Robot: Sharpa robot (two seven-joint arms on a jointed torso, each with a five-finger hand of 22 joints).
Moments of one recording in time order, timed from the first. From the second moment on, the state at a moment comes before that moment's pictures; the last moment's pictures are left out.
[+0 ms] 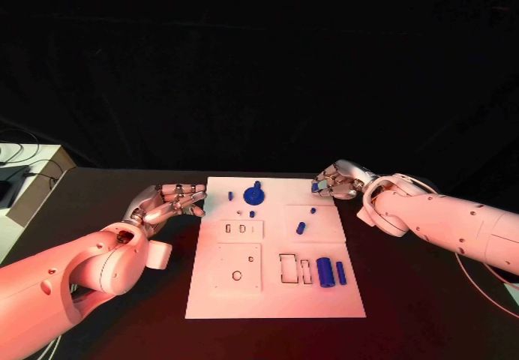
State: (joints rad) left arm 0.99 -0.90 0.19 1.54 -0.26 -0.31 0.31; left_hand 1.38 -0.10 0.30 0.03 0.06 0.99 0.17 0.06 0.06 1.12 0.12 0.05 0.06 1.23 0.04 0.46 0.30 0.10 1.00 0.05 0.63 0.17; right arm 1.23 -0.79 -0.06 1.13 -1.10 -0.38 0.17; right_hand 1.31 0.04 0.13 -0.08 0.30 1.11 0.10 0.08 0.07 1.16 0.01 1.06 1.18 1.45 -0.05 1.21 1.04 0.11 1.47 -0.07 1.06 1.31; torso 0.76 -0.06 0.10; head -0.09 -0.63
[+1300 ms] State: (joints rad) left arm 0.99 -0.90 0.19 1.54 -0.26 -0.31 0.31; left_hand 1.38 -0.10 0.30 0.02 0.06 0.99 0.18 0.06 0.06 1.12 0.12 0.05 0.06 1.23 0.04 0.46 0.30 0.10 1.00 0.05 0.63 0.17; right arm 1.17 -0.66 -0.09 1.50 -1.45 -0.43 -0.22; right_hand 1.31 0.04 0.12 -0.08 0.29 1.11 0.10 0.08 0.07 1.16 0.01 1.06 1.18 1.45 -0.05 1.20 1.03 0.11 1.47 -0.07 1.05 1.31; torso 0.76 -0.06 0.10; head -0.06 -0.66
